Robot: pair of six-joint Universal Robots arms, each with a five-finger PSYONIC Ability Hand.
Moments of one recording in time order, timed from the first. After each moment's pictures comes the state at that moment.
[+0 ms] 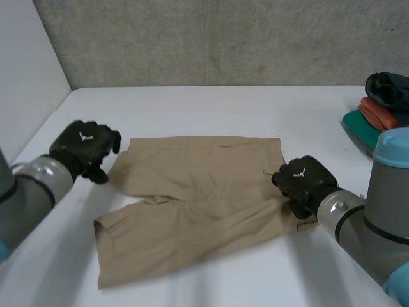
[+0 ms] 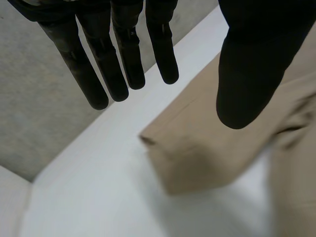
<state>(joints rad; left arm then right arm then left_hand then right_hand) 4.46 -1.69 -1.75 3.15 -1.39 3.60 1.99 -1.28 1.70 0.02 1.45 2.56 0.63 0.62 0.62 0.62 0.44 1.10 1.16 1.19 1.20 1.01</state>
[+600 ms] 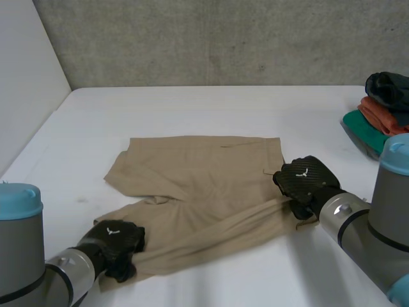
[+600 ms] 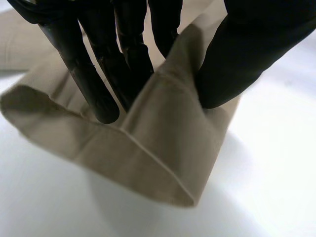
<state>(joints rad) 4.34 -1.74 -2.03 3.06 -1.45 3.44 1.98 -1.32 1.76 -0.01 1.45 2.58 1.14 1.19 1.18 1.20 0.98 1.10 1.16 1.19 1.20 1.01</state>
